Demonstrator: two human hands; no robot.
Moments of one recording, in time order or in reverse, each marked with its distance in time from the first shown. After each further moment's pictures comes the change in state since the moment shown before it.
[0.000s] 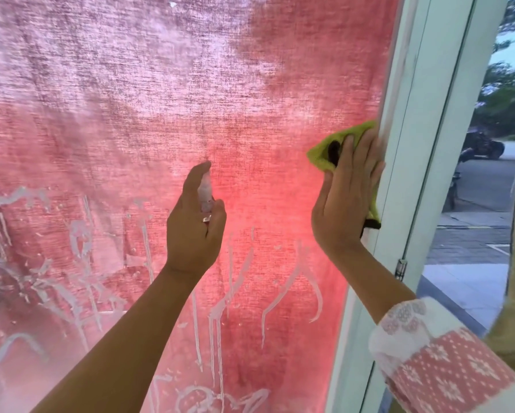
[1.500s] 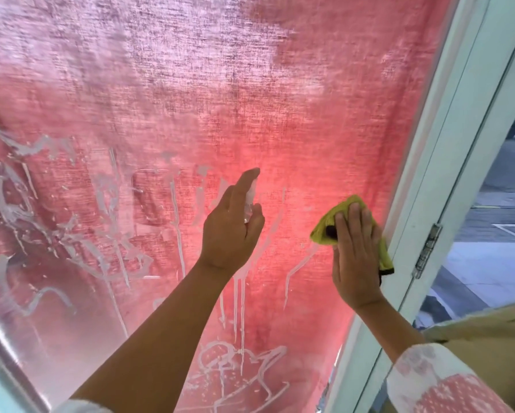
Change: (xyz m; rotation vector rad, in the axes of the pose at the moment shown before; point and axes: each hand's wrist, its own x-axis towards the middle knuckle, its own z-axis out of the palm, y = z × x) left_hand -0.056 -0.019 0.001 0.045 -0.185 -0.010; right_hand -0.157 0.035 -0.011 -0.002 -0.308 -0.240
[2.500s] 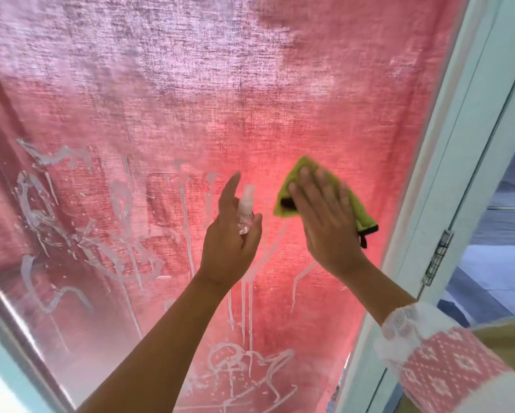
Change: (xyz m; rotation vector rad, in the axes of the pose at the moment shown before) left_hand -0.011 0.000 -0.010 -0.118 0.037 -0.068; right_hand 0.080 -0.036 0.004 -0.030 0.071 -0.257
